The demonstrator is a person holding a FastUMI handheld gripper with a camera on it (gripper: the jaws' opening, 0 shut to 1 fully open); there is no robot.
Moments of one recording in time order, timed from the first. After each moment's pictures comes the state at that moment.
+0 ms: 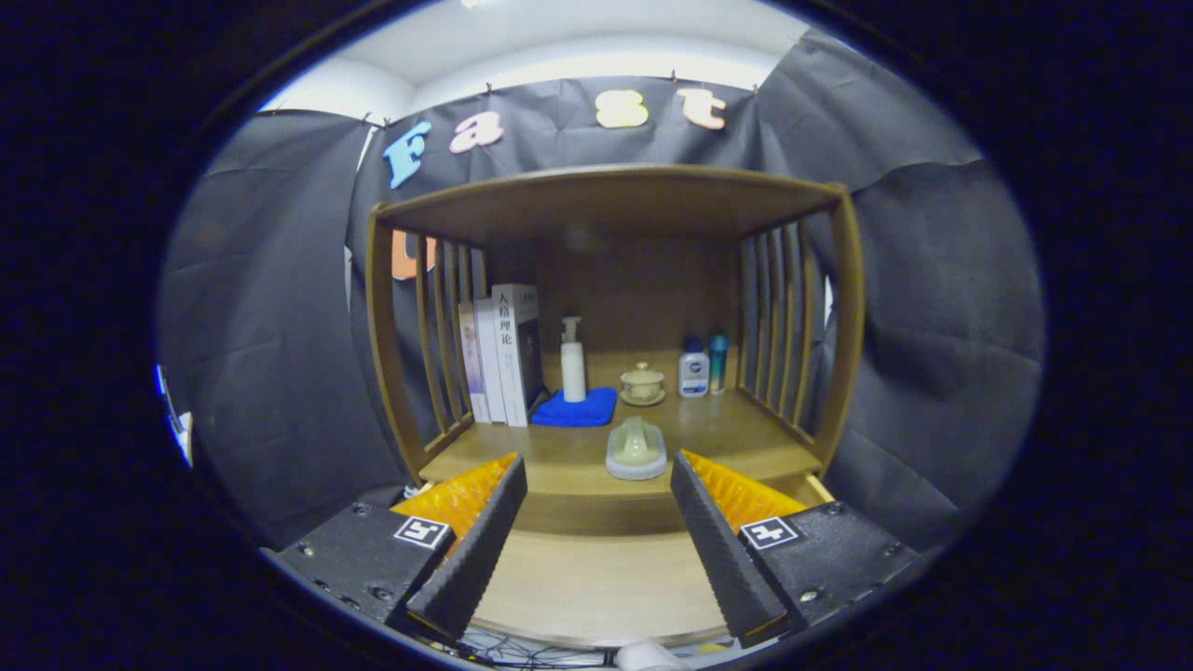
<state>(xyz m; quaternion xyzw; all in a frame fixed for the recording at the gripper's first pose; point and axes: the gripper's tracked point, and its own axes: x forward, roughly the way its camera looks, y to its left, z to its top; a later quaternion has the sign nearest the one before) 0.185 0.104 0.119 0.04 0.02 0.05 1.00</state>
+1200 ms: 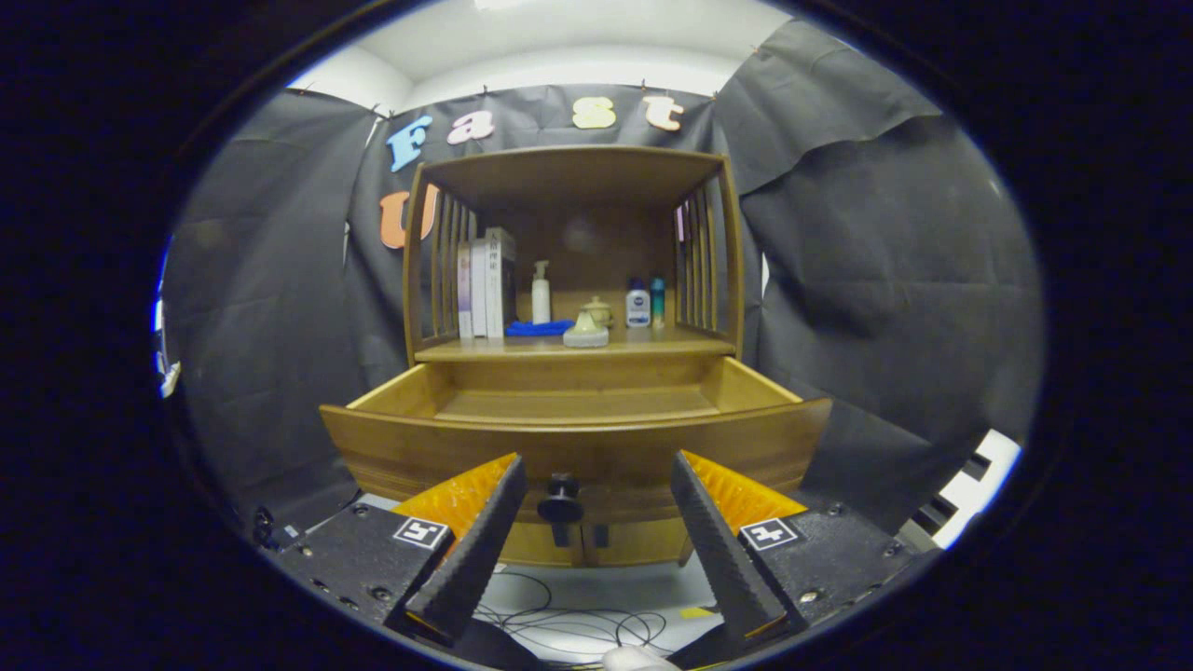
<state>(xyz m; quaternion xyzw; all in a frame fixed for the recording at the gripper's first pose) 0.060 0.069 -0.068 0.04 0.05 0.00 1.00</state>
